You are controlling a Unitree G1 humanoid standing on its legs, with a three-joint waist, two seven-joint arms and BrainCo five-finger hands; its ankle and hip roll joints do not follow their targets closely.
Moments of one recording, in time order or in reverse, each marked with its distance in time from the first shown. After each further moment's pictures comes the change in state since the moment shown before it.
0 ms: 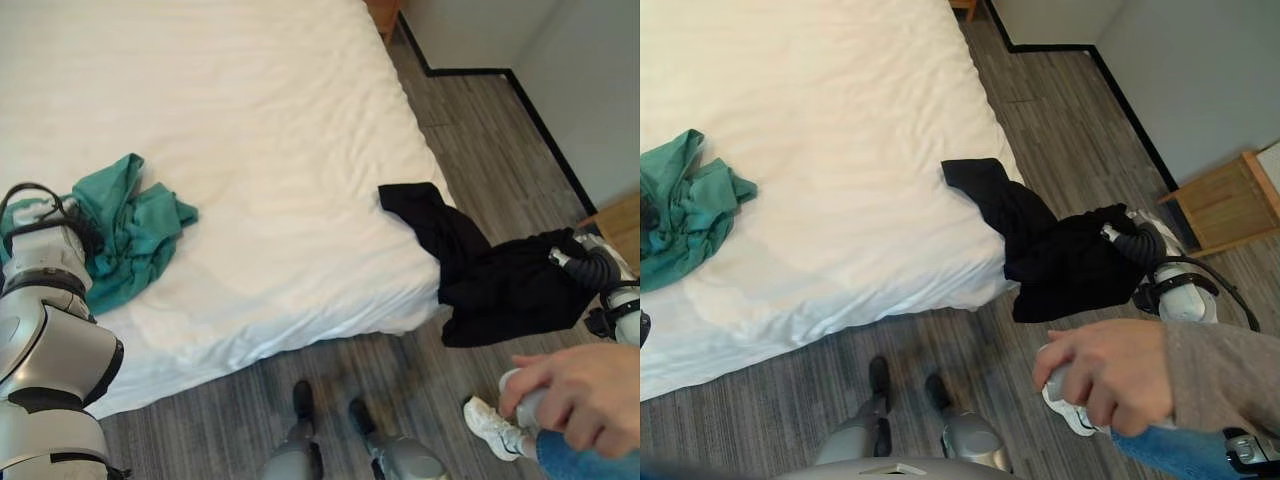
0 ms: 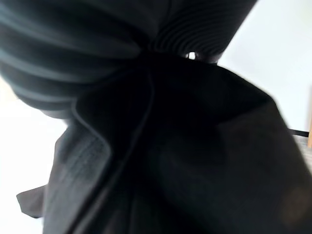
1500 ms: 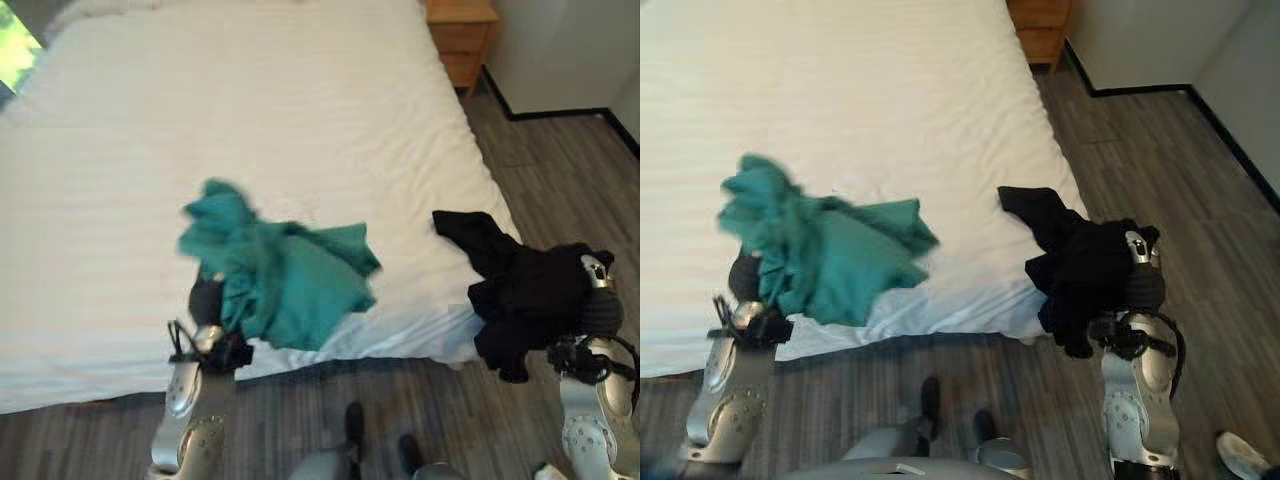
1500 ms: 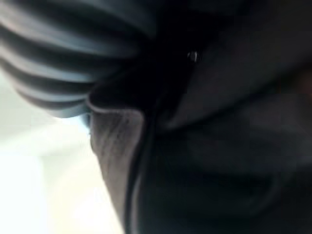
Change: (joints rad) left arm 1.283 -0.728 0.844 -1.652 -1.421 -0.223 0.008; right arm 0.281 0.727 -0.276 -0.409 0.988 -0.127 0.111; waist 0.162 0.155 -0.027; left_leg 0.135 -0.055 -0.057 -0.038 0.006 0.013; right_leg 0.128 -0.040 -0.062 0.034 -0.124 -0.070
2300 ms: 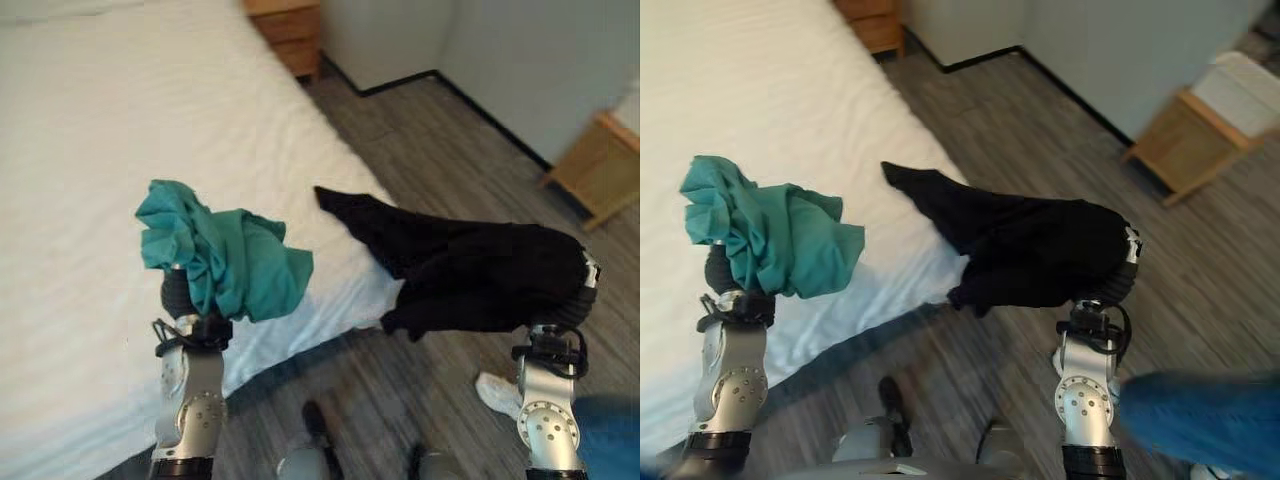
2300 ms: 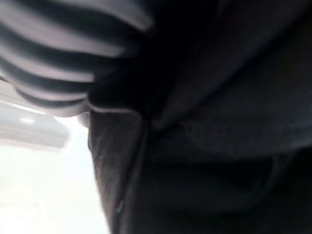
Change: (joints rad) left arm -0.105 0.035 0.064 0.054 0.017 -0.066 0.070; right arm -0.156 0.119 0.197 0.028 0.363 -0.104 0.009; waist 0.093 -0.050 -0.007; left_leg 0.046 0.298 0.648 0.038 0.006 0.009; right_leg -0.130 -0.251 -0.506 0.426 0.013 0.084
